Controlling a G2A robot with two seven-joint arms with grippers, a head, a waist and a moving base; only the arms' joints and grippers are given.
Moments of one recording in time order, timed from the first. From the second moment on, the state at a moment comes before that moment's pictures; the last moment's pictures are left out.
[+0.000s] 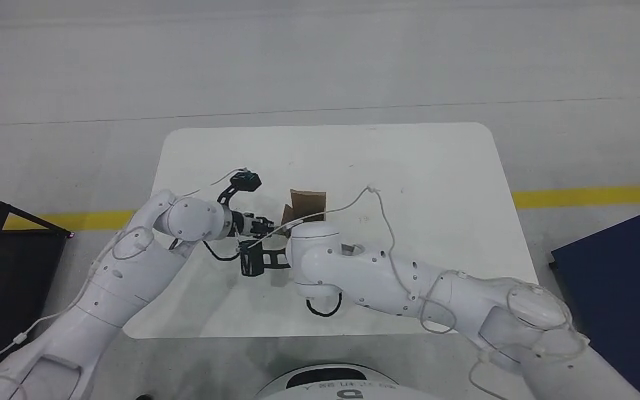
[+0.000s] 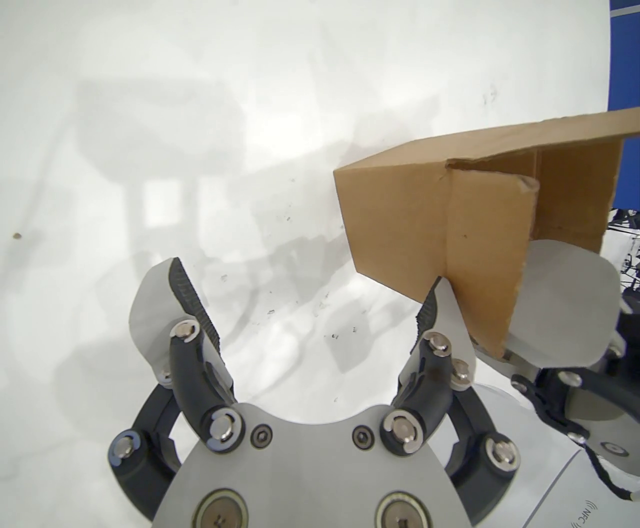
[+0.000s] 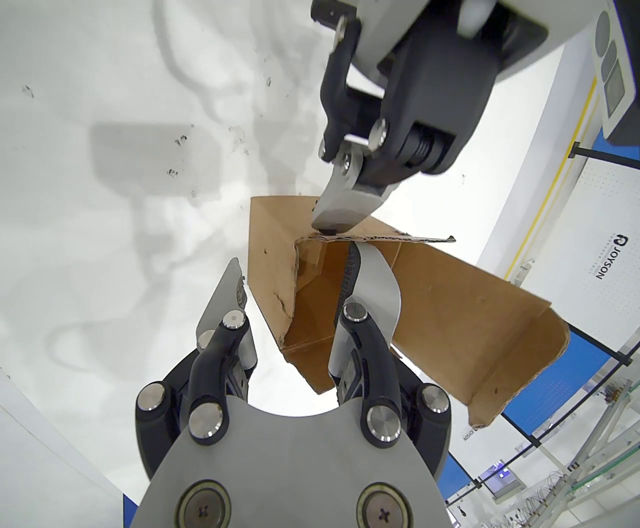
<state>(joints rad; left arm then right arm) 1.02 -0.92 -0.88 -1.51 0.30 0.02 -1.04 -0.76 -1.41 0.32 -1.66 -1.29 -0.39 1.36</state>
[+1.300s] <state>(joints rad) 1.21 -0.86 -1.14 -1.53 0.25 -0.01 -0.99 -0.84 -1.44 0.43 -1.55 -1.22 -0.27 1.42</state>
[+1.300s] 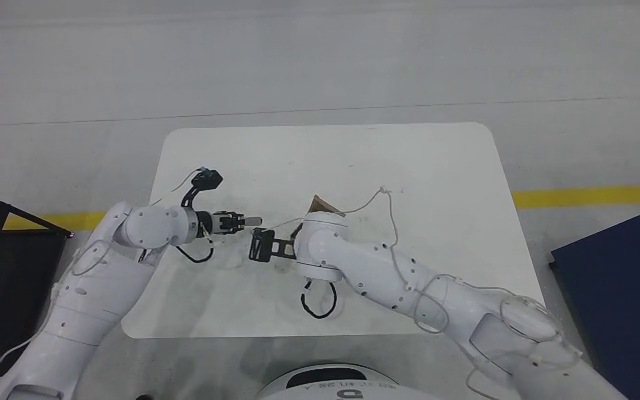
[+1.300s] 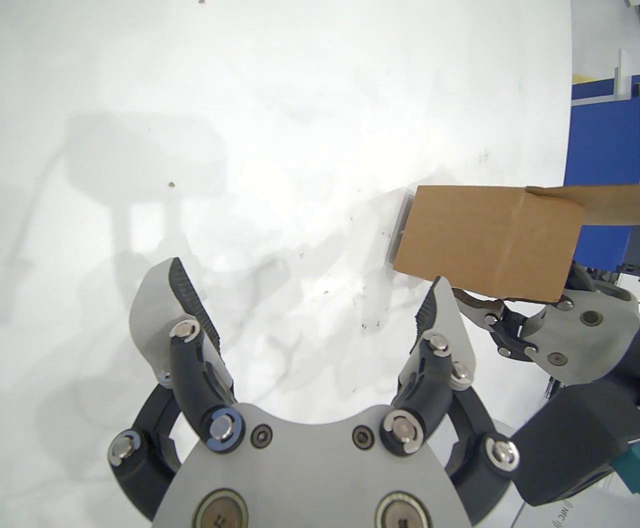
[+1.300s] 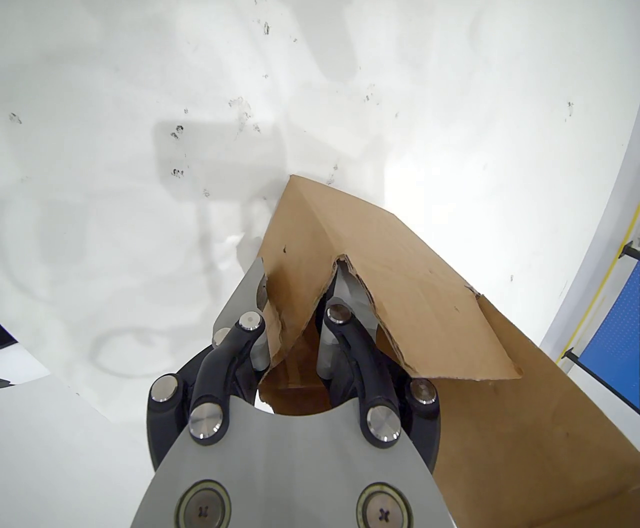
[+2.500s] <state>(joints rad) 1.23 -0.87 -1.16 -1.53 0.23 -0.03 -0.99 -0.79 -1.51 0.45 -1.42 -1.12 -0.32 1.45</state>
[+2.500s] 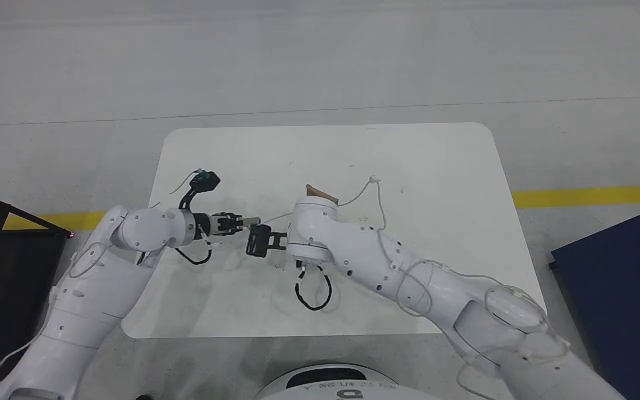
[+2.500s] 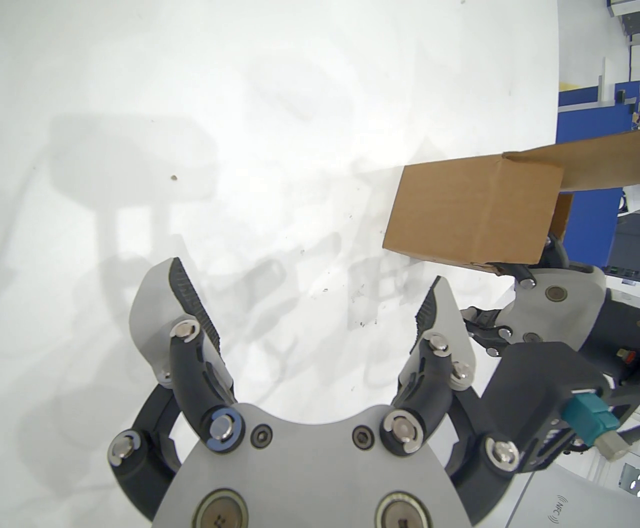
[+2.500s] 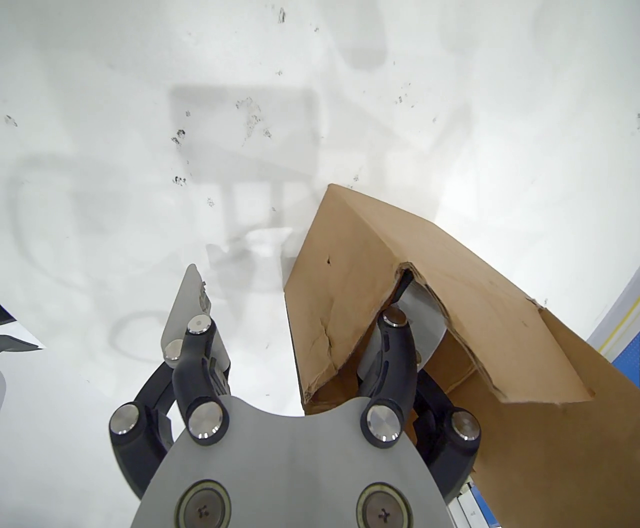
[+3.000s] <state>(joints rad) 1.22 -0.87 -1.17 -1.53 0.23 -0.03 -1.02 -1.07 -1.37 0.62 -1.93 -1.49 -0.40 1.24</state>
